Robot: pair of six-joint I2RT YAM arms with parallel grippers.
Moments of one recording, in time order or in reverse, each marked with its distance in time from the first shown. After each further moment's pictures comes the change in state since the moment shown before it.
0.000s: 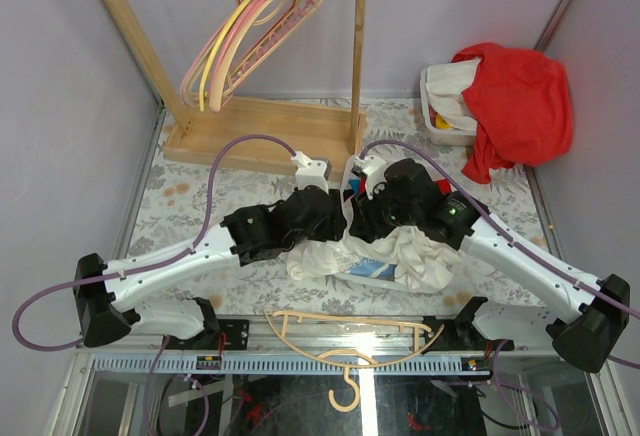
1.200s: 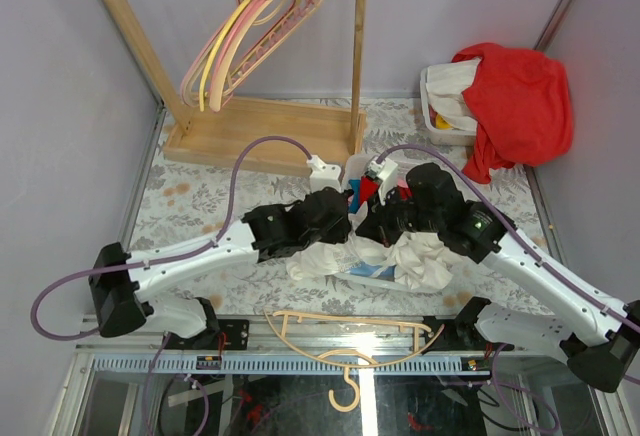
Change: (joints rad) left arm -0.007 0.089 0.009 0.017 0.011 -0.004; right arm 0.000 -0.138 -0.019 0.010 -0.119 -0.021
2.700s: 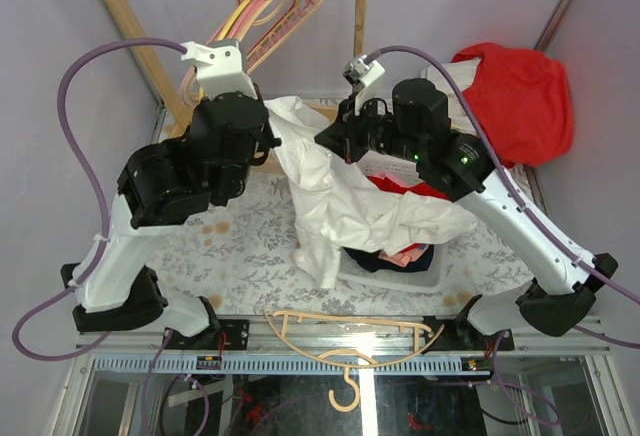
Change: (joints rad) left arm 0.095 0.137 1.141 -0.624 -0.546 0.257; right arm 0.000 0.402 0.690 0.065 0.111 0.031
